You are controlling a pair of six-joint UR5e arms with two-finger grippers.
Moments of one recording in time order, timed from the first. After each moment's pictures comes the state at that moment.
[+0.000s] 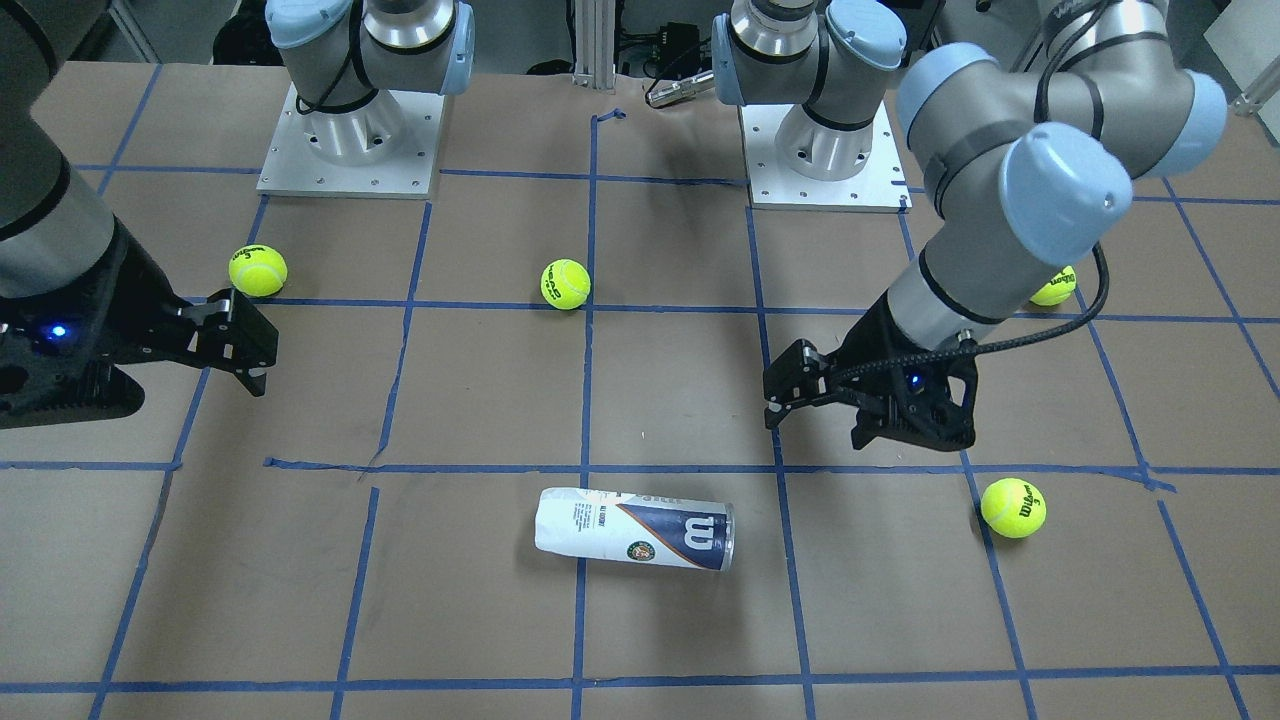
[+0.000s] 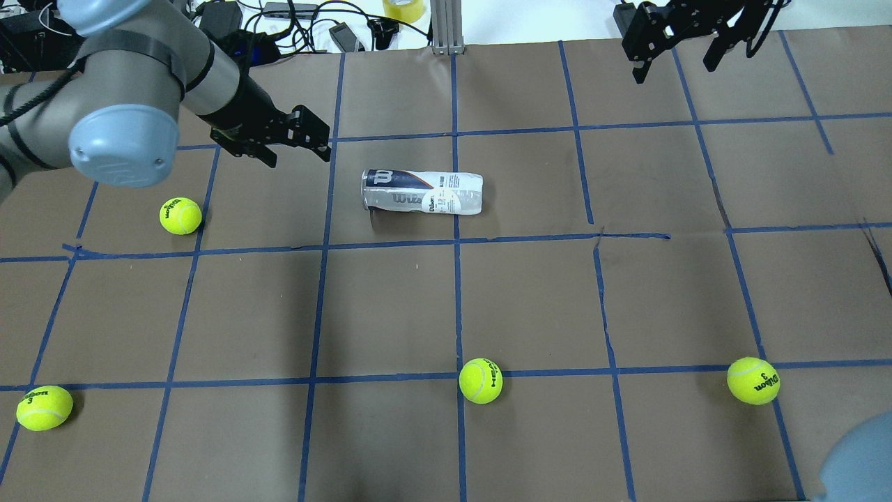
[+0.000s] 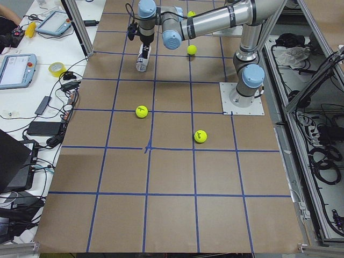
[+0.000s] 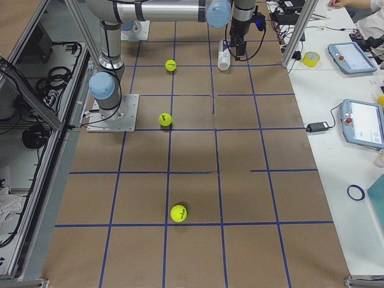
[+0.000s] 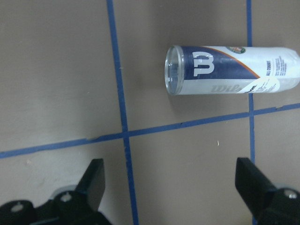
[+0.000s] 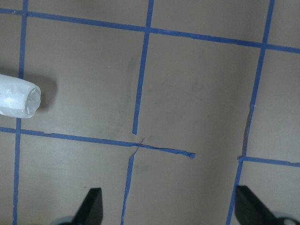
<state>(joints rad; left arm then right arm) -1.50 -1.82 -1.70 -1.10 1.26 0.15 1.50 -1.30 1.26 -1.54 -1.58 -0.20</state>
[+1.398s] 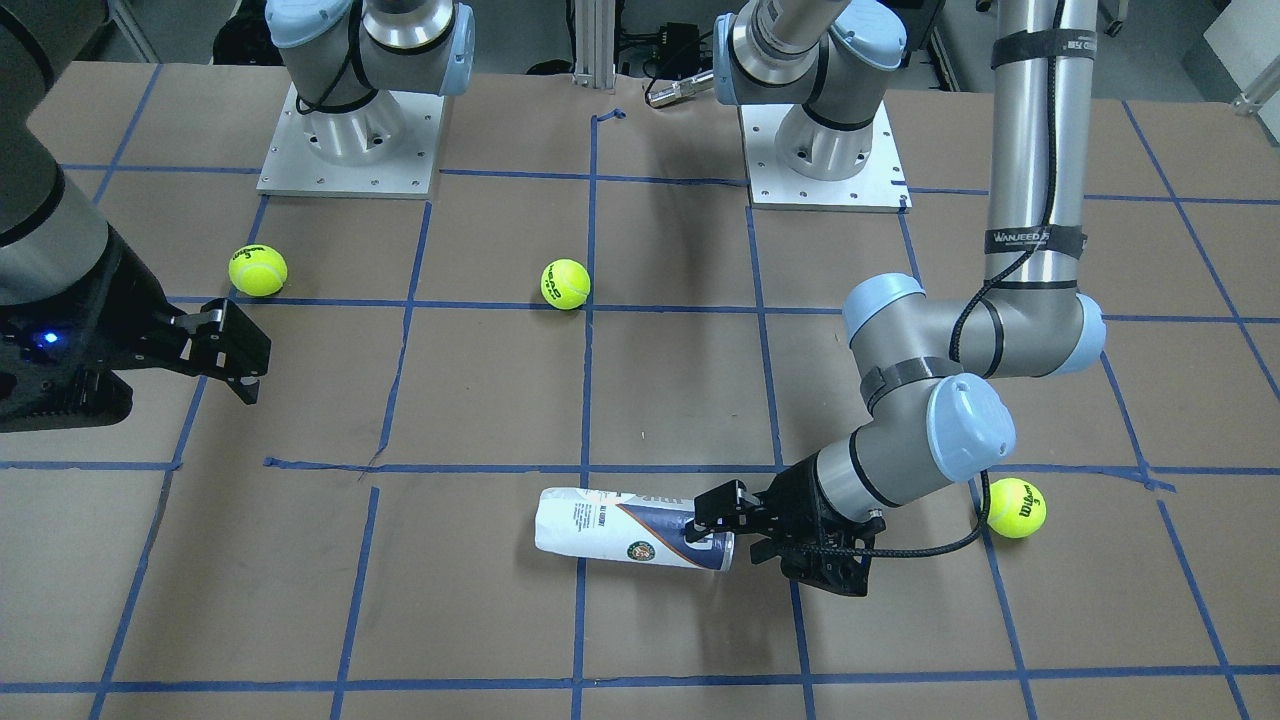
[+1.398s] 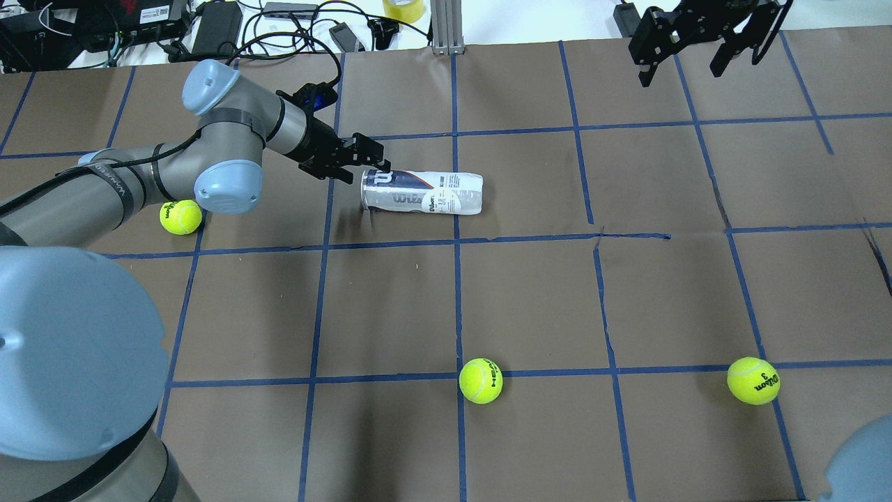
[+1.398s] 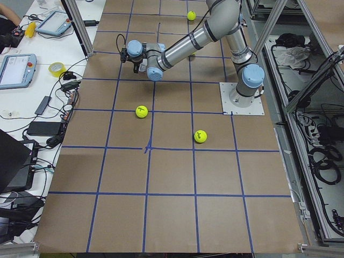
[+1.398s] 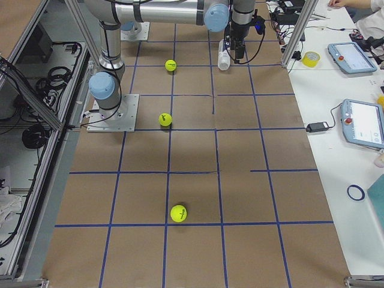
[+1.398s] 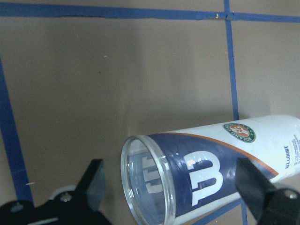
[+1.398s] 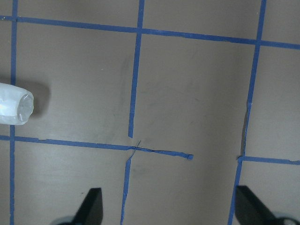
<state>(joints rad) -1.50 -2.14 -1.69 -0.81 1.01 0.12 1.48 -1.30 1.29 -1.58 -1.58 -0.19</state>
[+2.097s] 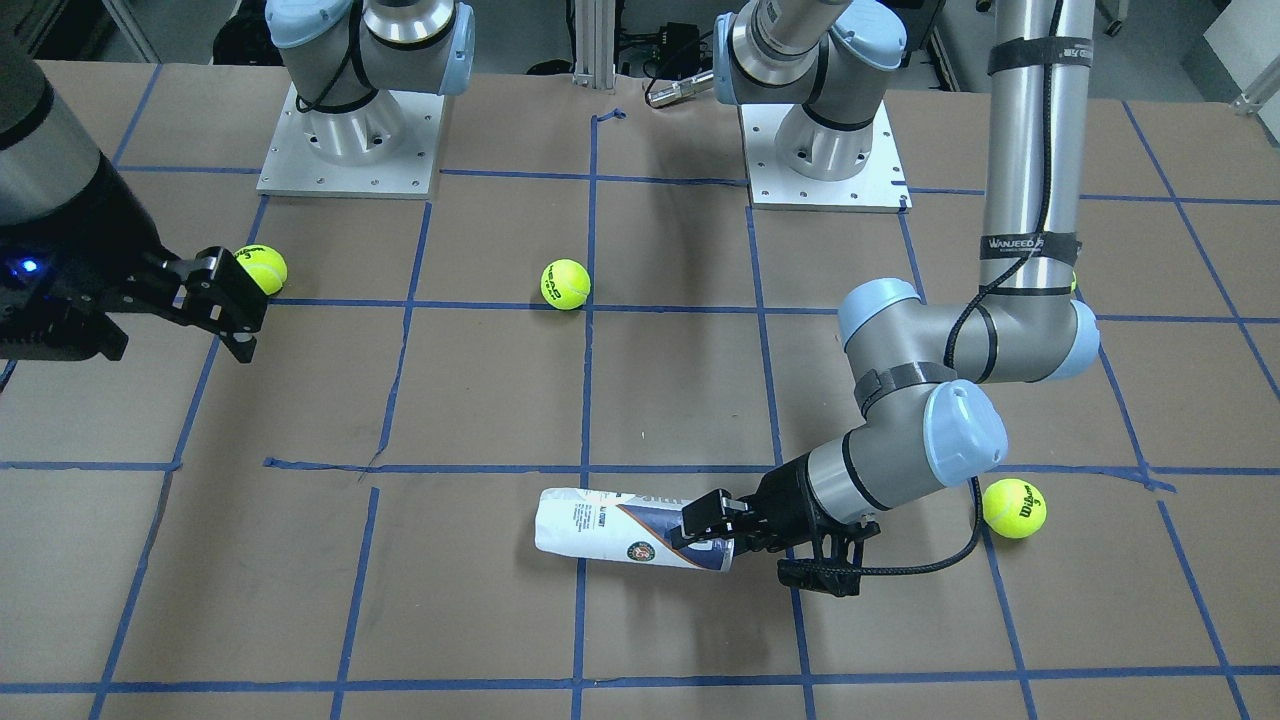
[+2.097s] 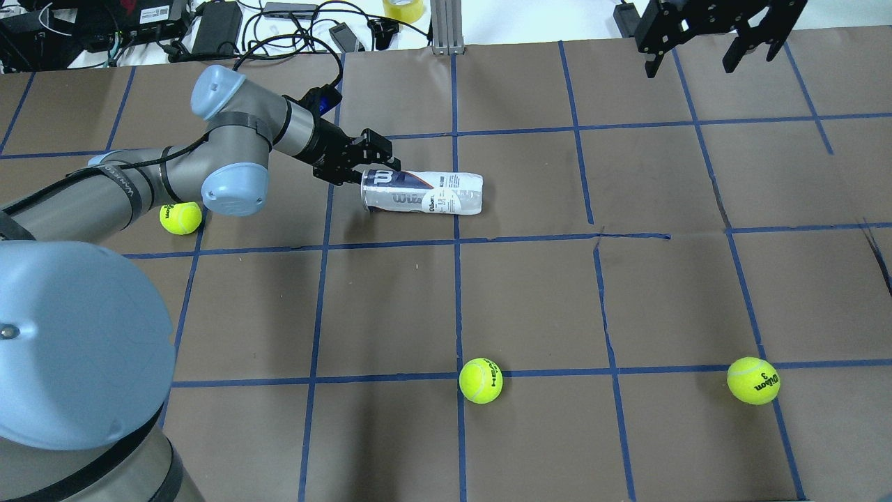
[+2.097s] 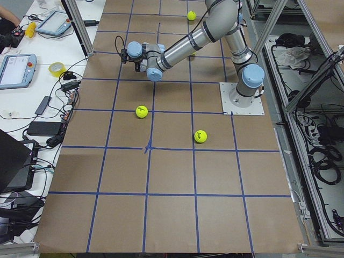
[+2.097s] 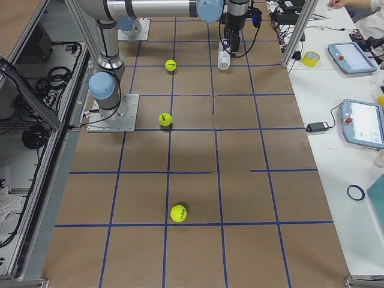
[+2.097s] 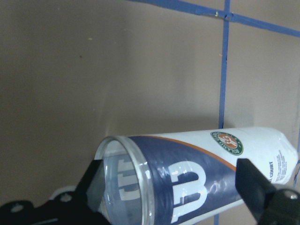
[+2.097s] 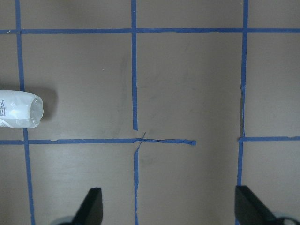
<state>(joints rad) -1.51 -2.15 -1.69 -0.81 0.93 0.00 1.50 -1.38 1.29 -1.52 -1.58 -0.04</state>
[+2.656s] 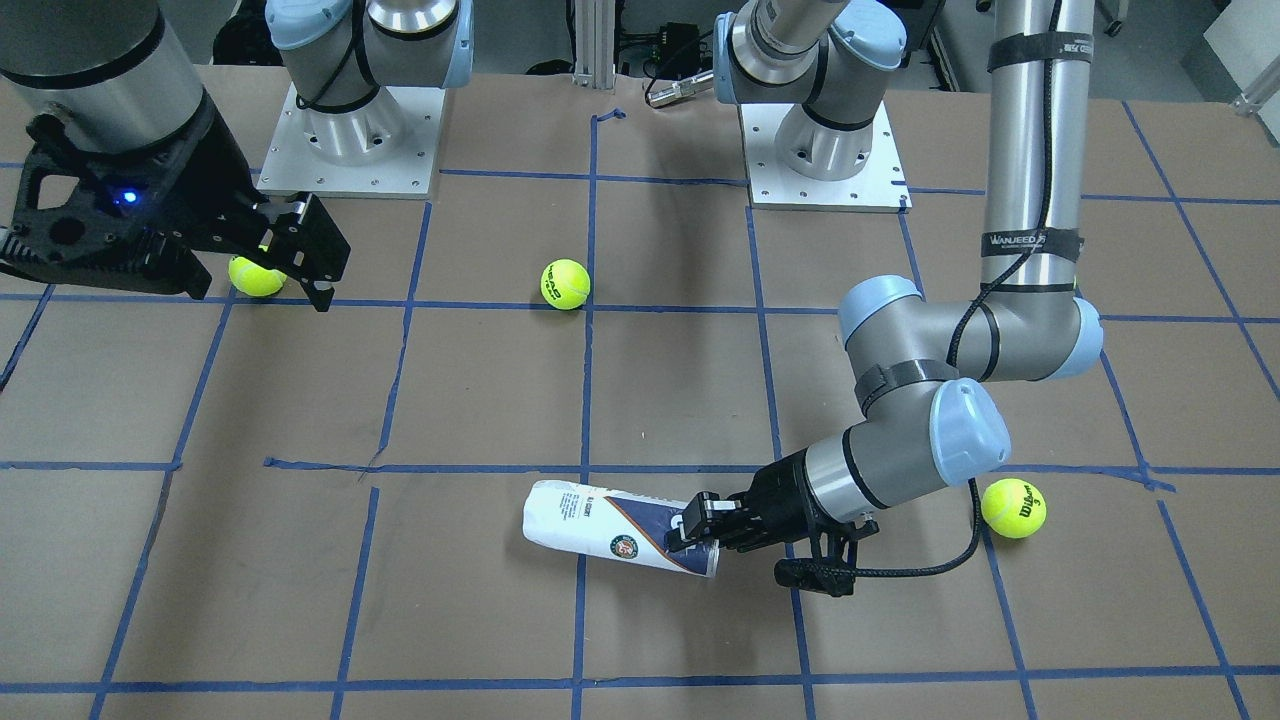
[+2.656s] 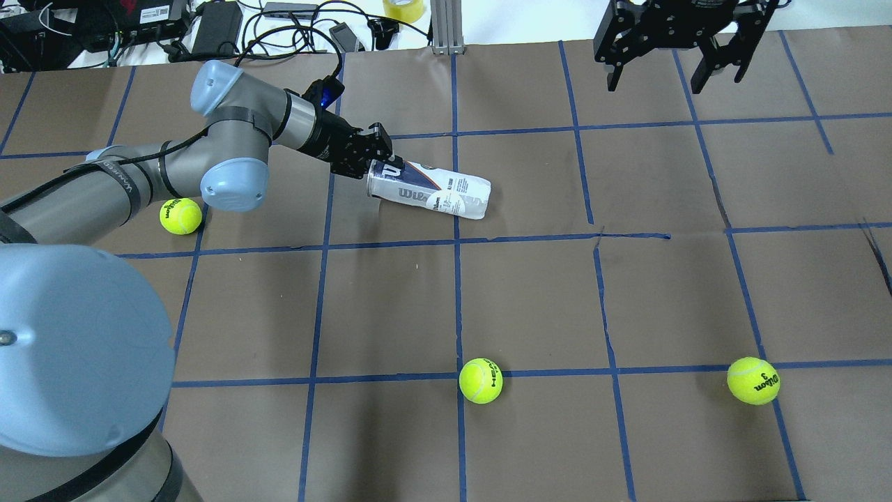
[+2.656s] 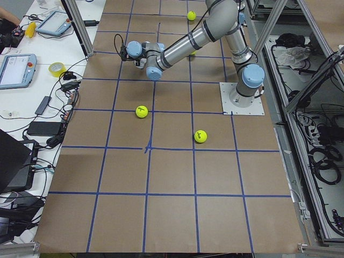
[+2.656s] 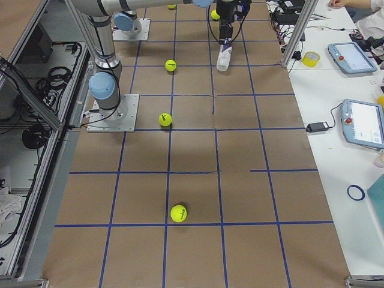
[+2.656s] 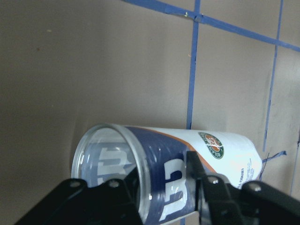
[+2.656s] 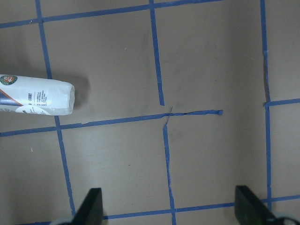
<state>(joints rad) -1.51 -2.14 -1.66 -0.83 0.87 -0.07 1.59 -1.41 1.30 -1.46 -1.57 0.12</state>
